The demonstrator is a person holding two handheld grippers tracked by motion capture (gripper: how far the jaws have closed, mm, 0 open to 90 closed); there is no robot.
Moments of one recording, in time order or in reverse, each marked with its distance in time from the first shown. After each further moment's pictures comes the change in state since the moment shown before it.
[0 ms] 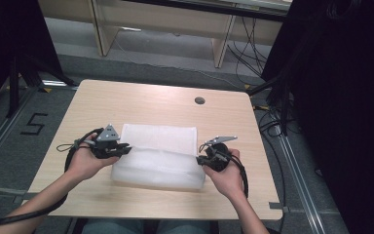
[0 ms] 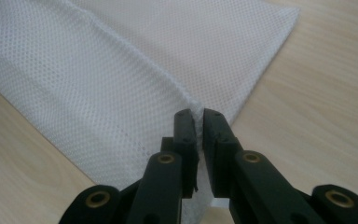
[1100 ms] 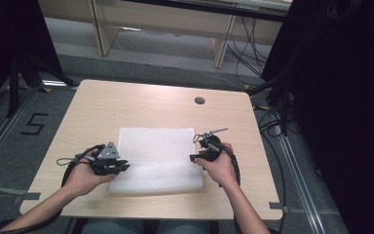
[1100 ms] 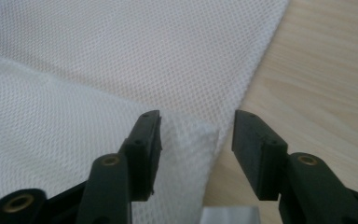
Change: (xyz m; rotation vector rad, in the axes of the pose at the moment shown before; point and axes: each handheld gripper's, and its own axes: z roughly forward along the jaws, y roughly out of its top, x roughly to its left) left arm -0.018 -0.031 0.006 0.073 -0.037 0.054; right arm -0.018 0.023 0.044 0.107 -0.006 0.061
